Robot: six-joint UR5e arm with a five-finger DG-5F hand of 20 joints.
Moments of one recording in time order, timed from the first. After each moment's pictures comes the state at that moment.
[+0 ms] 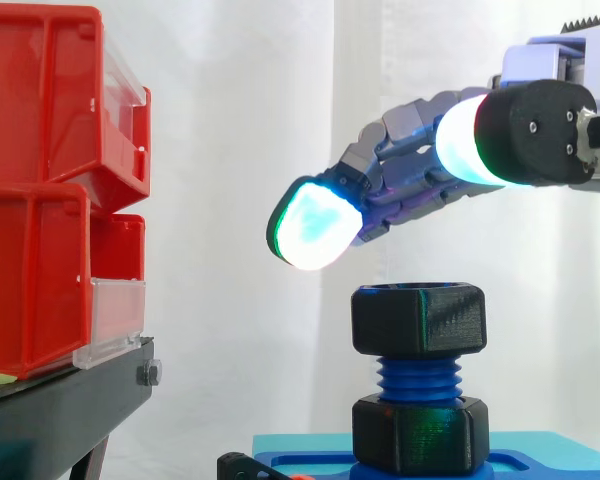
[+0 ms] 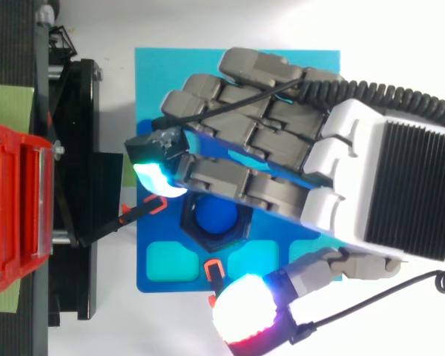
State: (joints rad) arm 0.27 -2.10 -1.41 -2.61 -1.22 -1.54
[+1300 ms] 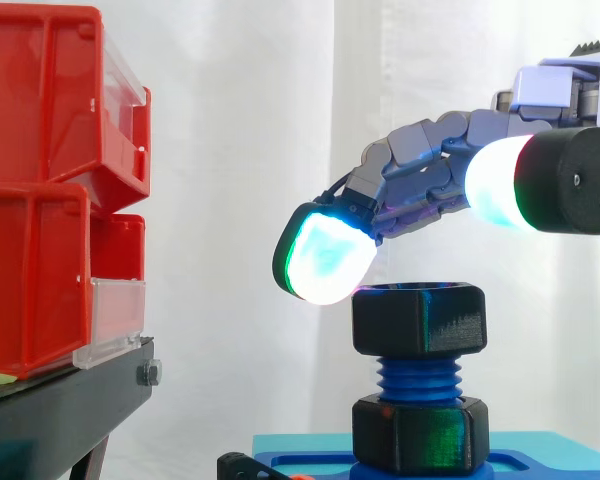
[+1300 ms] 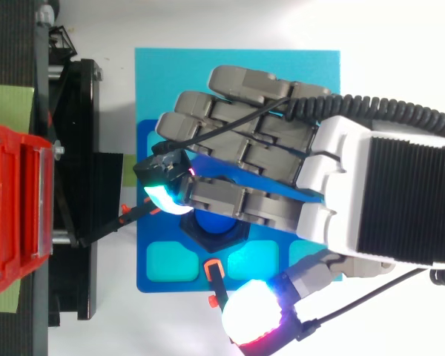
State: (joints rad) arm 0.24 -2.10 -1.43 -2.60 -1.33 -1.58
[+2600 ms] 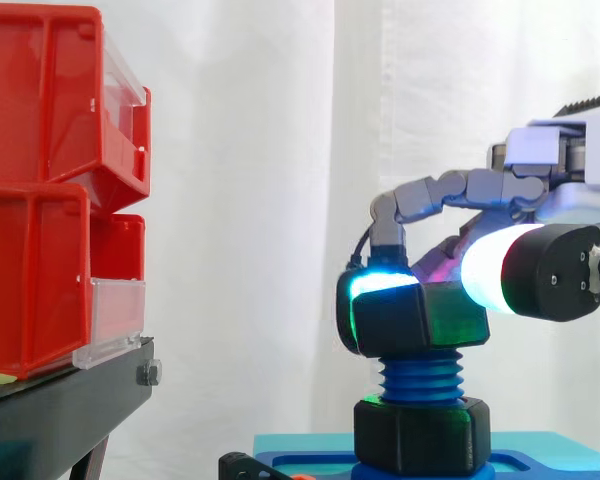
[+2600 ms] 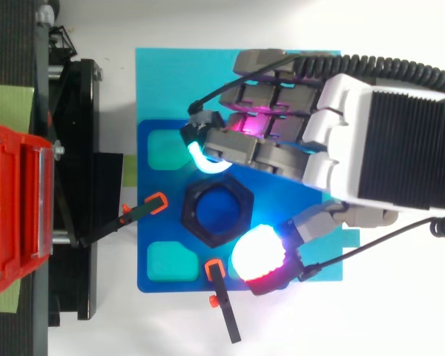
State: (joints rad) arm 0.19 -2.10 -1.44 -2.65 -1.37 -1.58
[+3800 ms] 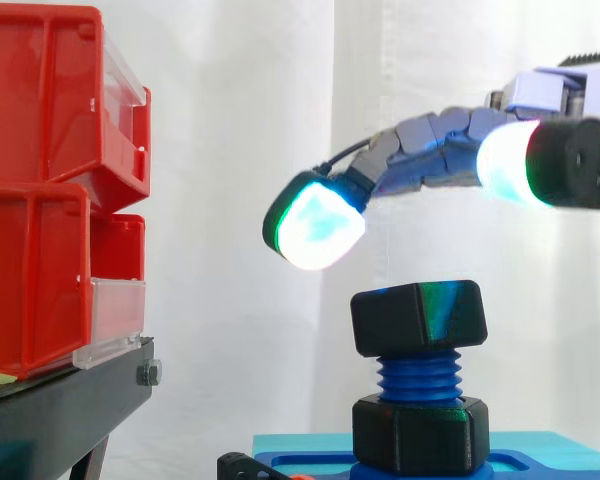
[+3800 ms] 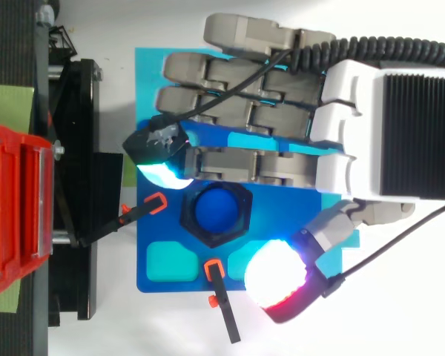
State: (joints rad) arm 0.14 -2.10 -1.43 -2.57 -1.55 -1.58
